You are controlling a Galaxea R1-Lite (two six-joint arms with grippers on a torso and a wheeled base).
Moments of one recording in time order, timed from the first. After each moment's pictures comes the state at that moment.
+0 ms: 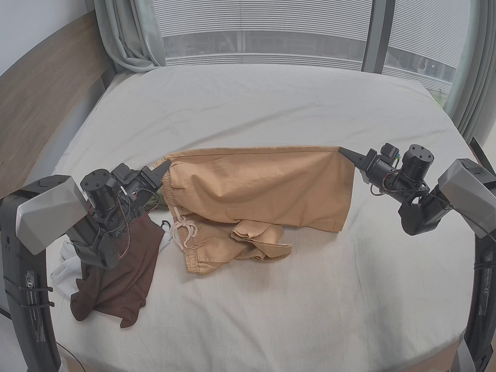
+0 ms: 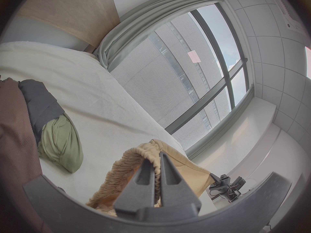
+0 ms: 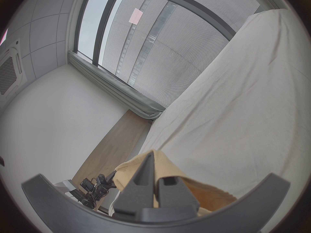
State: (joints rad) left arm -0.12 2.34 -0.97 -1.53 -0.33 -0.80; right arm 0.10 2.36 -1.23 -1.29 0.61 0.85
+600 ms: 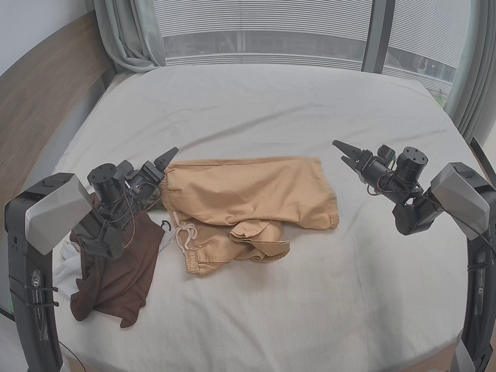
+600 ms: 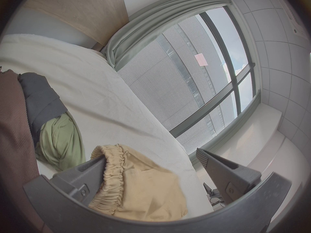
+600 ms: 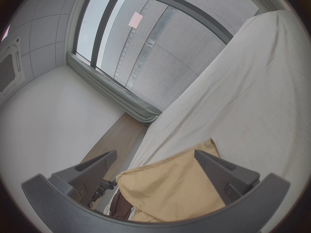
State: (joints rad) left arm -0.11 2.40 -1.12 -1.42 -0.29 -0.85; right arm 0.10 2.44 -1.32 -1.29 0.56 0.84
